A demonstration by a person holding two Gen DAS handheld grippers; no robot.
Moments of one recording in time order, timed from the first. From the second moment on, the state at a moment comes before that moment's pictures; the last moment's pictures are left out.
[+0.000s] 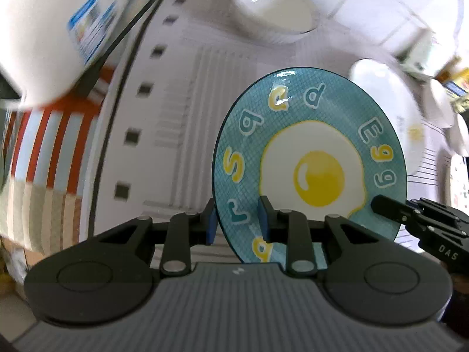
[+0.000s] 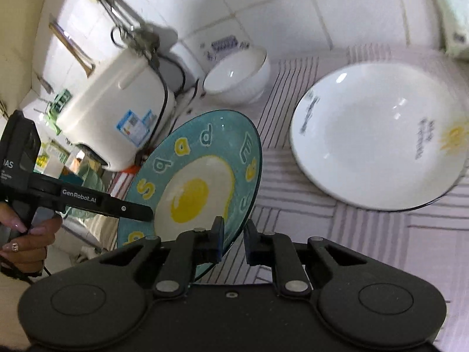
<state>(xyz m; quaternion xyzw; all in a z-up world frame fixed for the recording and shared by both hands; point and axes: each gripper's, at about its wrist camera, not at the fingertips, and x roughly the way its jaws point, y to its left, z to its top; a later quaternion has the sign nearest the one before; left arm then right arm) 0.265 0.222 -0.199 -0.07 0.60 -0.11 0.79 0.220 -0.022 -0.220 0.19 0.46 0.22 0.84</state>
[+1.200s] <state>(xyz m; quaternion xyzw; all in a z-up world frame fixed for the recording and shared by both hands) 0.406 0.038 -0.222 0.08 0.66 -0.22 0.72 0.252 -0.145 -0.245 0.29 0.46 0.03 0.84</state>
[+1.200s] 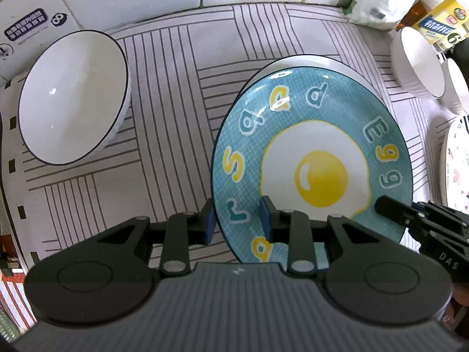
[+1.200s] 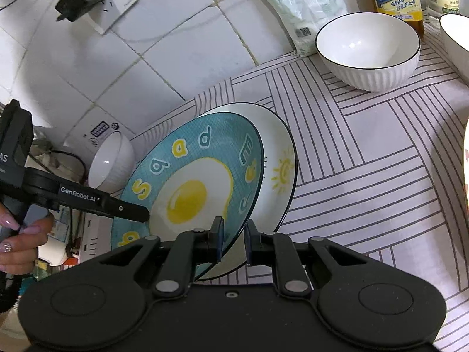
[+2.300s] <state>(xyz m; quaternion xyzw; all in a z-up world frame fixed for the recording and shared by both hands) 0.358 0.032 -0.153 0.11 0.62 -0.22 0.75 0.234 -0.125 -0.182 0.13 0.46 -0.04 0.88</state>
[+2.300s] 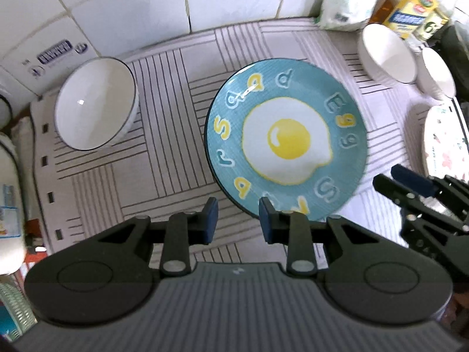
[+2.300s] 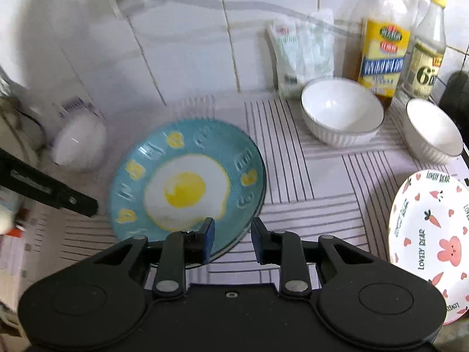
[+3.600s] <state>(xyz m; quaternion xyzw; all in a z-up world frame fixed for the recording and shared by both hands) 0.166 -0.163 -0.082 0.14 0.55 -0.24 0.79 0.046 -0.322 -0.090 0.04 0.37 0.12 0.92</state>
